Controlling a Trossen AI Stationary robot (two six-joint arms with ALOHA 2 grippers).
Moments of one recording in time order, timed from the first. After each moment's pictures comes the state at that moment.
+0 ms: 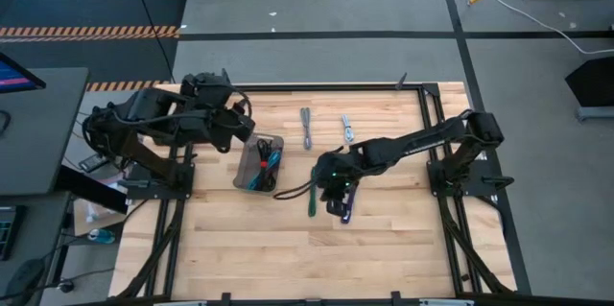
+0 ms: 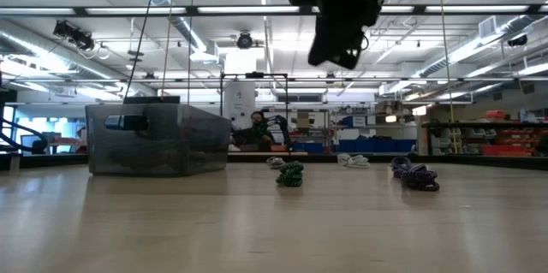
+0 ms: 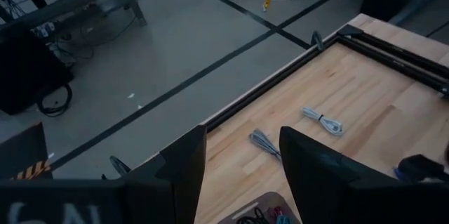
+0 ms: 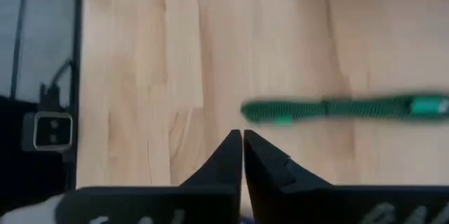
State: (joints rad) left arm -0.20 1.51 2.10 -1.57 -0.97 -0.77; right arm 0.13 1.70 1.24 -0.51 -0.22 0.38
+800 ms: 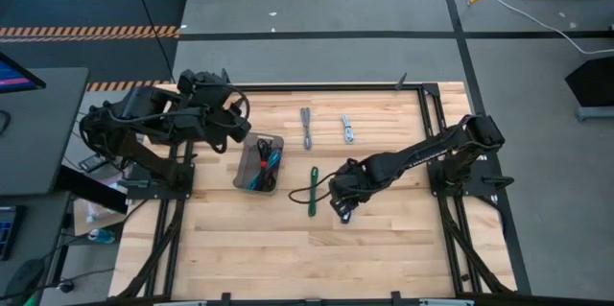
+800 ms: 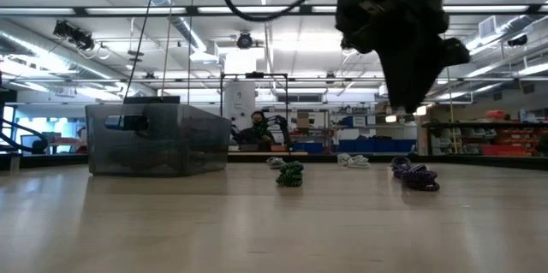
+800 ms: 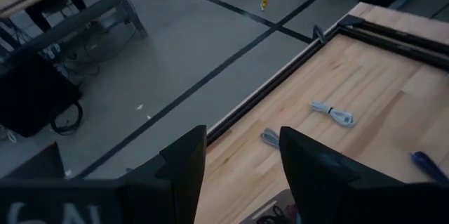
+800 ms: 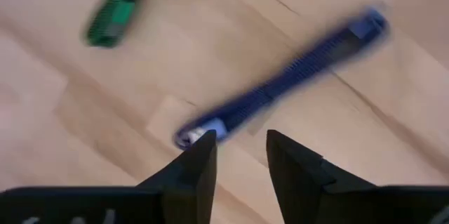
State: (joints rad) left arm -0.20 1.49 2.10 -1.57 -0.97 -0.65; right arm 0.25 1.72 1.24 -0.92 0.01 1.23
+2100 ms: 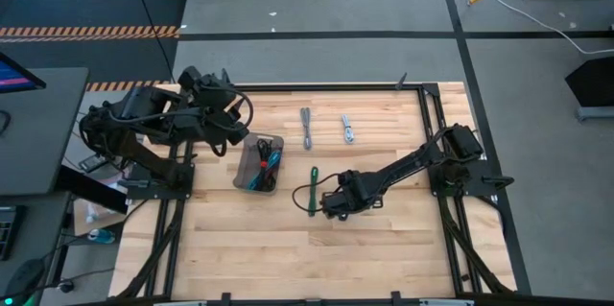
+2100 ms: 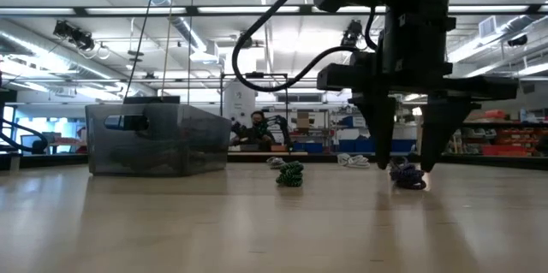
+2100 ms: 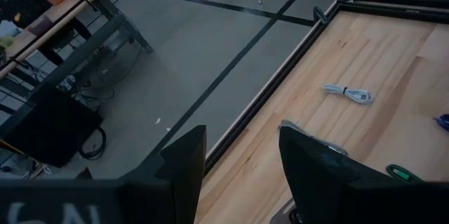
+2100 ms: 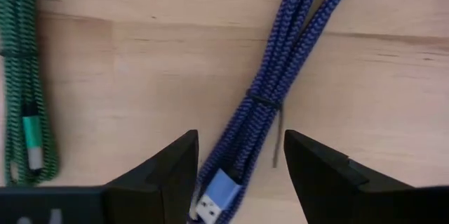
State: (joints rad) left arm -0.20 1.48 2.10 -1.57 -0.97 -0.46; right arm 0.30 1.91 1.24 -0.83 0.14 1.85
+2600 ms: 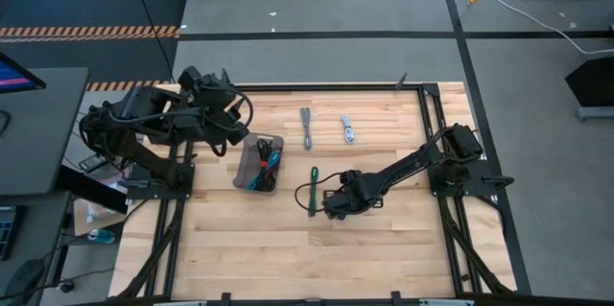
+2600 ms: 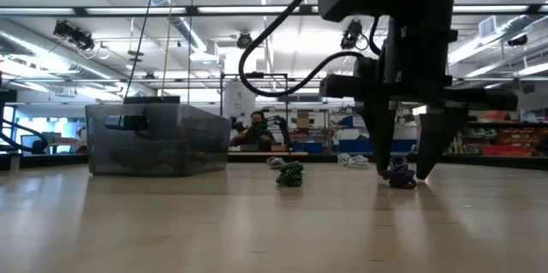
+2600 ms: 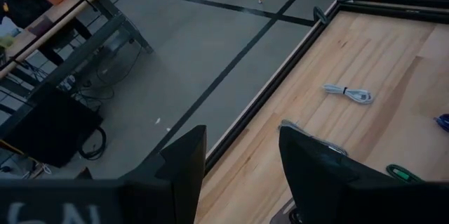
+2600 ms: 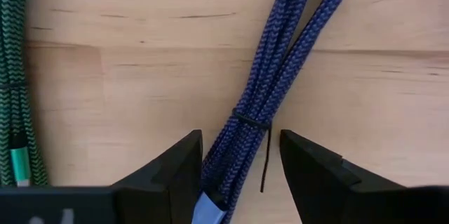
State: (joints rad) left arm -0.20 1.48 2.10 -1.57 -0.97 -0.46; right arm 0.30 1.91 1.19 -0.78 0.19 1.89
